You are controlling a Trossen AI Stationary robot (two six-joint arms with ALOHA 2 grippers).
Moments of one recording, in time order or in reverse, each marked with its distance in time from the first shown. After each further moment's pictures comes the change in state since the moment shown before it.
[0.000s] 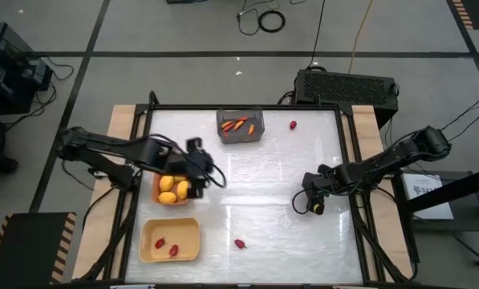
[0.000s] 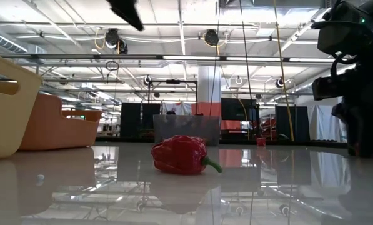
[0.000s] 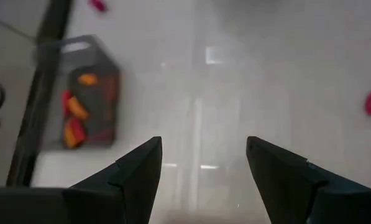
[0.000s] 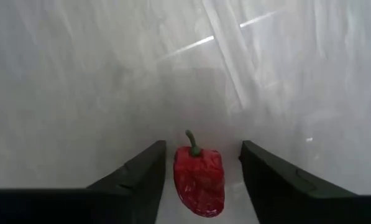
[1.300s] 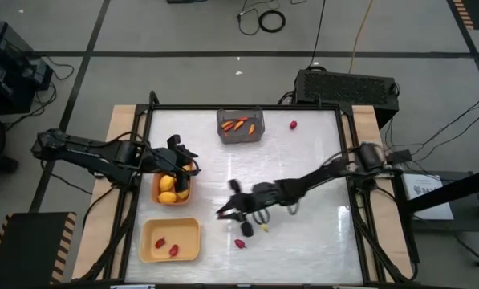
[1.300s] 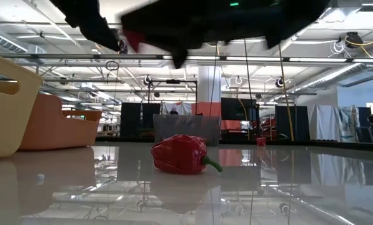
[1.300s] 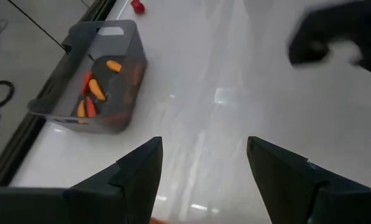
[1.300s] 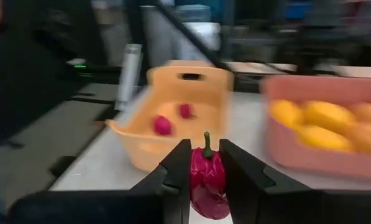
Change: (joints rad) left arm 0.044 -0.387 -0.492 0.324 -0.055 -0.068; right arm -0.025 0.752 0.628 1.278 -0.159 -0.597
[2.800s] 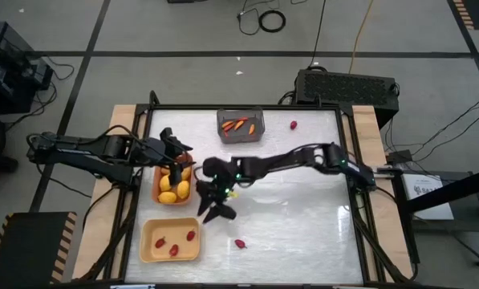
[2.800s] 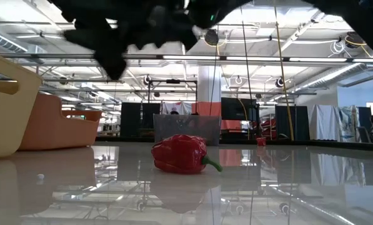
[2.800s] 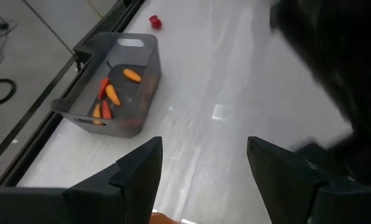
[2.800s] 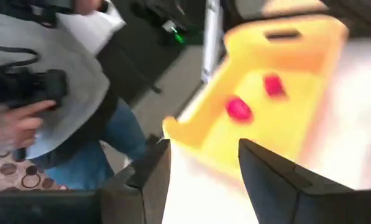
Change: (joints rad) left arm 0.069 -0.112 0.000 -0.027 0.031 -0.007; right arm -0.200 0.342 0.753 -0.722 -0.752 0.053
